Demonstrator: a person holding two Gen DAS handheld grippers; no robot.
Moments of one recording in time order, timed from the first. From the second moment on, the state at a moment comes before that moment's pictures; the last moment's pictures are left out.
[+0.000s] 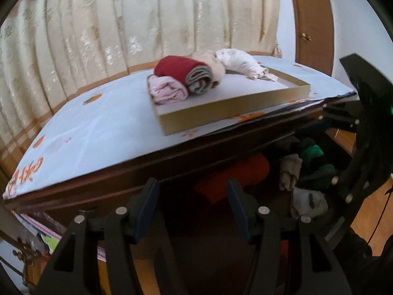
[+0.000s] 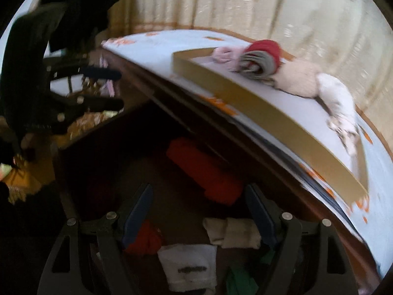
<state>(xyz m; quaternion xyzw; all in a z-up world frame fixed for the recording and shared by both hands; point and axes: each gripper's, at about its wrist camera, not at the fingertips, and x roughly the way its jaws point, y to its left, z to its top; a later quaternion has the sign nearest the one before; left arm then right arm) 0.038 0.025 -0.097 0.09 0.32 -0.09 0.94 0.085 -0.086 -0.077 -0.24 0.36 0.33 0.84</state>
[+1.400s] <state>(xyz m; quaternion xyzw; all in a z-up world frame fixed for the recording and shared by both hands) 0.046 0.054 -0.111 0.02 0.33 -0.09 0.94 0.093 0.001 -0.208 -0.56 0.24 0.27 0.75</state>
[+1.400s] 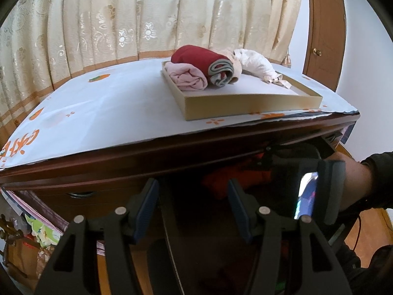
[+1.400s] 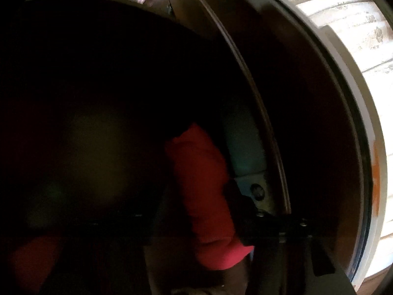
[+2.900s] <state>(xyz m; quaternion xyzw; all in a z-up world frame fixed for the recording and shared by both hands) 0.052 -0.048 -0.107 0.09 0.36 -0.15 0.91 0.121 -0.174 -0.114 -0.10 0.46 0.25 0.85</state>
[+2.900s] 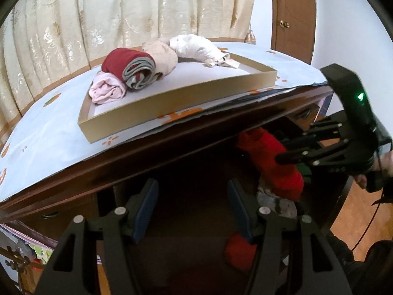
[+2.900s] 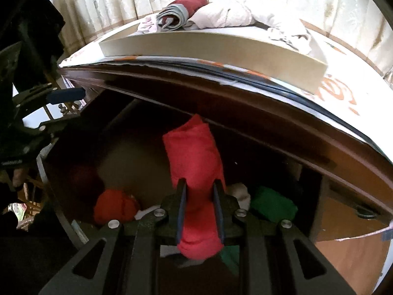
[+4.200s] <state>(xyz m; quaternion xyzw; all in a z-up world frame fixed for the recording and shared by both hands) 0.059 -0.060 -0.104 0.09 0.37 -0.15 0.91 0.132 -0.127 -0.125 -0.13 0.49 0.28 0.82</state>
